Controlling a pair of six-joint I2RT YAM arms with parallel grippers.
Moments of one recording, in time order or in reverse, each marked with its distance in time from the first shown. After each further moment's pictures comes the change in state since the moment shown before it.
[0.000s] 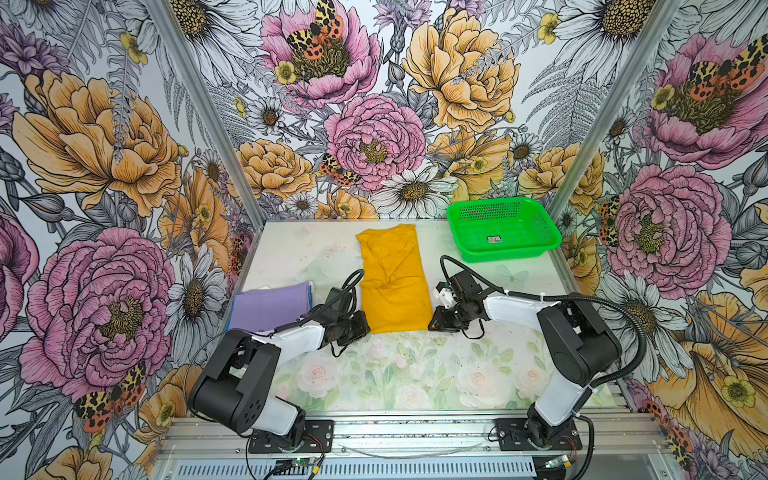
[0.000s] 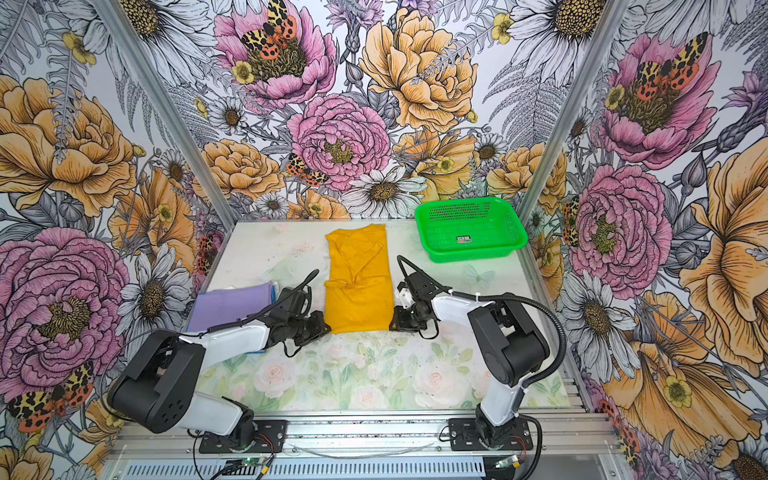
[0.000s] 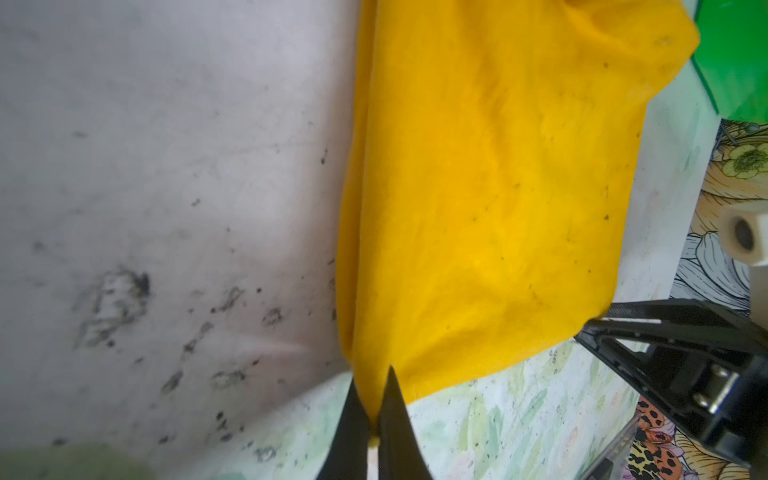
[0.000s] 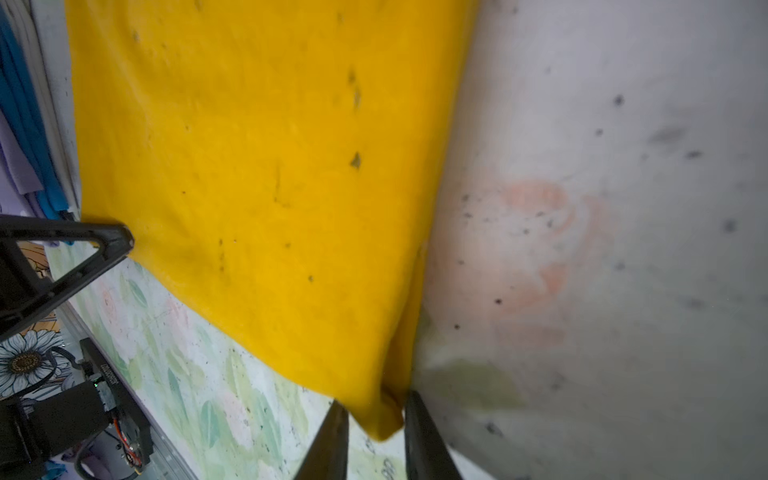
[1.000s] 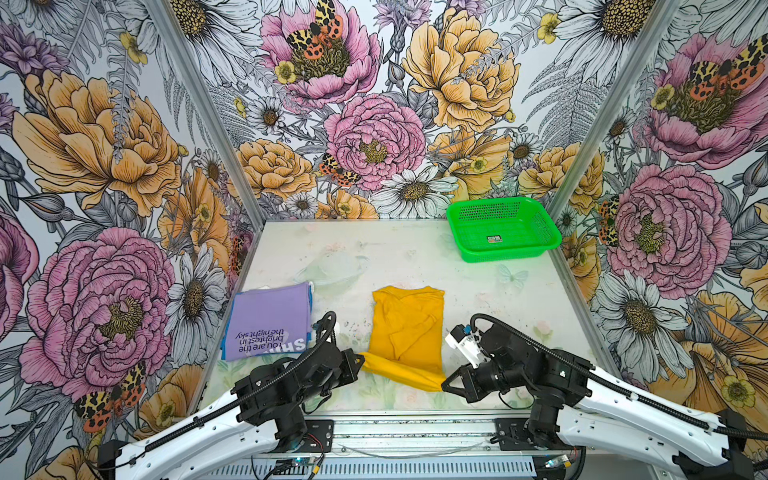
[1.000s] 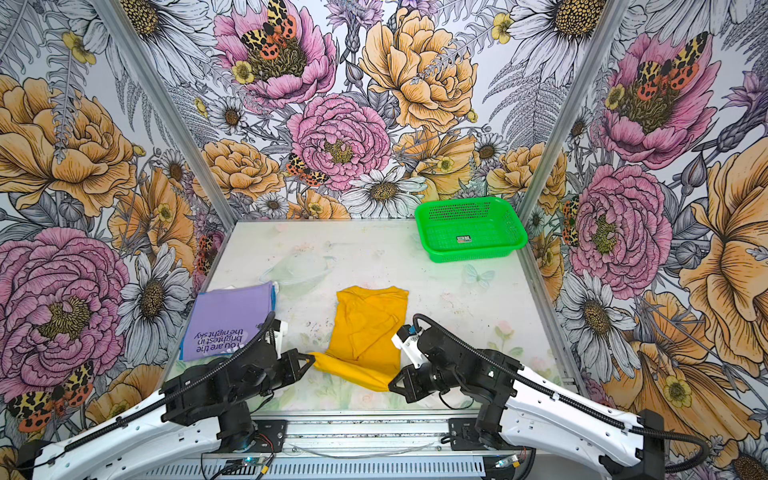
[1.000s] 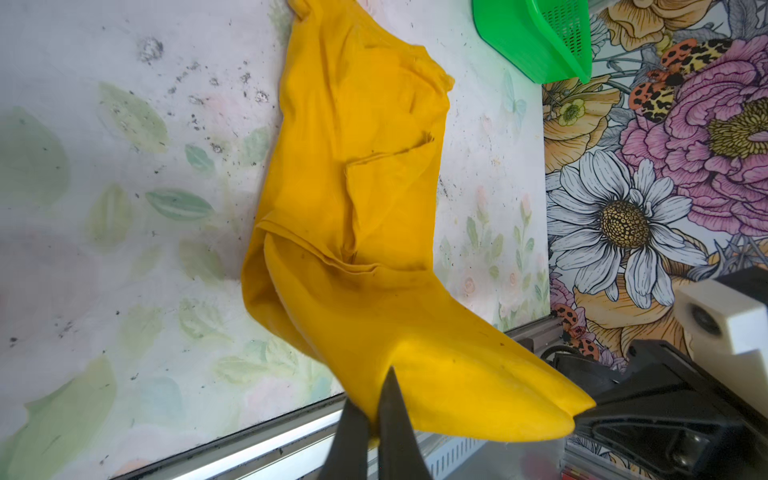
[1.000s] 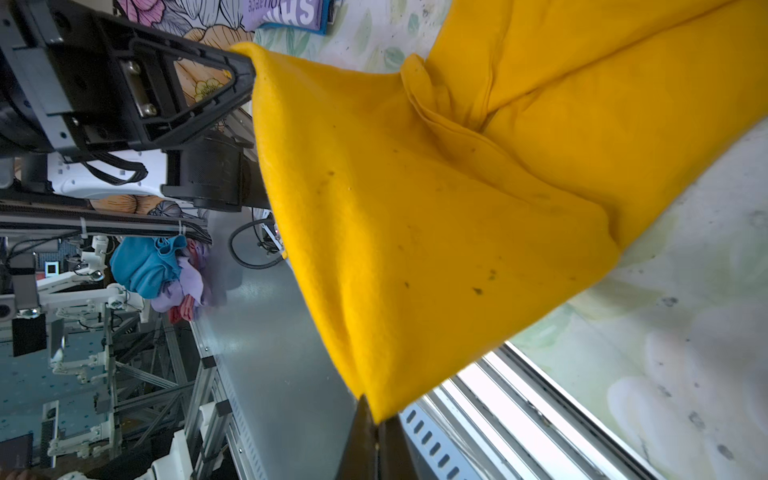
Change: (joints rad) left arm -0.609 -0.836 0.053 -0.621 -0.482 -0.386; right arm 0.527 -0.964 -0.217 -0.355 0.114 0.369
